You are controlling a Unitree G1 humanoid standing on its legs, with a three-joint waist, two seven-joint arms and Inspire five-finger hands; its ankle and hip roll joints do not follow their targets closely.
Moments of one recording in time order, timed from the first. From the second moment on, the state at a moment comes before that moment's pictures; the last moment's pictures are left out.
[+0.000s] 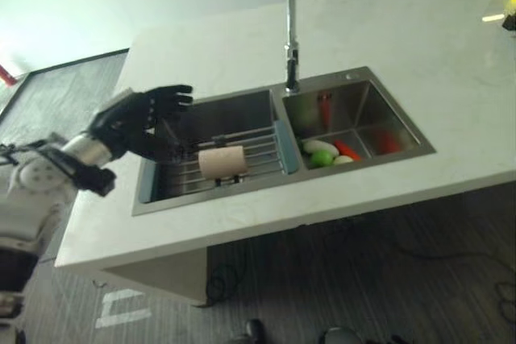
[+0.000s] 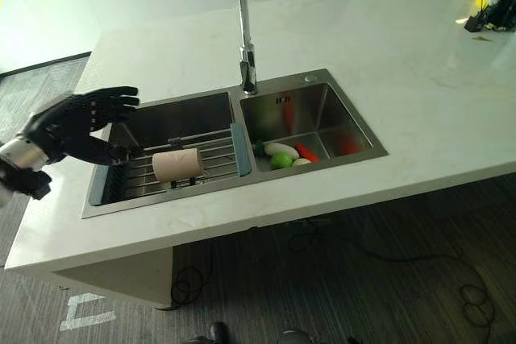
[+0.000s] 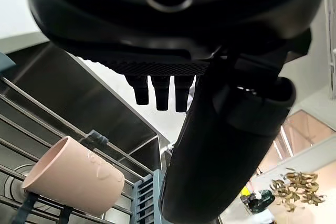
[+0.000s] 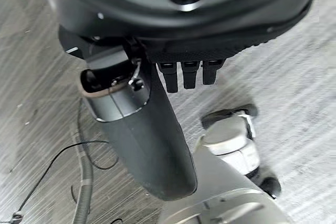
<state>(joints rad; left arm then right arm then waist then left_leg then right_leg) -0.43 1.16 -0.16 0.16 -0.61 0.00 -0.36 0.09 -0.33 0.04 1.30 0.59 -0.13 0.18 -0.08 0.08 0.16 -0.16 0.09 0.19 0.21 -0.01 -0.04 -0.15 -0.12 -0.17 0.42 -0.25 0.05</state>
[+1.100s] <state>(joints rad) -0.66 1.21 -0.36 0.25 -0.13 -0.05 -0.35 0.03 -0.35 0.04 1.09 0.63 -0.14 0.17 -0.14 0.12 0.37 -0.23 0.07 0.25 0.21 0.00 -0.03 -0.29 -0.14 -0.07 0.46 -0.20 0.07</state>
